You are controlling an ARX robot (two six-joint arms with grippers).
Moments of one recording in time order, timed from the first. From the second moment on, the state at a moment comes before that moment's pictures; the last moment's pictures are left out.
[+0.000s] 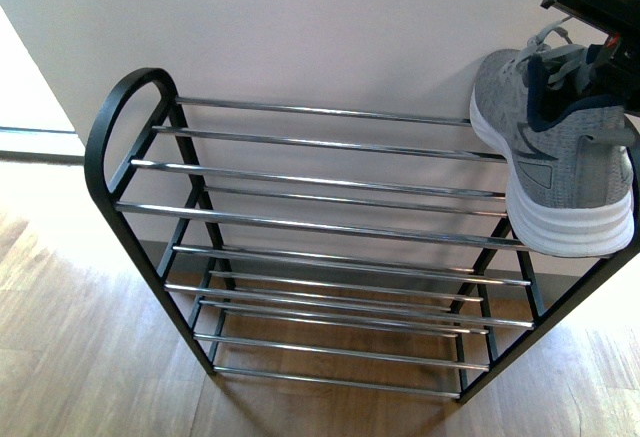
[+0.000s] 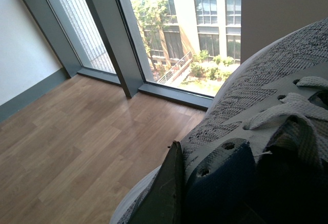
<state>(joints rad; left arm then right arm) -0.52 0.29 0.16 -0.08 -1.01 0.00 0.05 1.70 0.94 0.01 0.21 0.60</state>
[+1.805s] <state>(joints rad) -0.52 0.29 0.16 -0.08 -1.01 0.00 0.16 1.52 0.67 0.18 0.19 0.67</state>
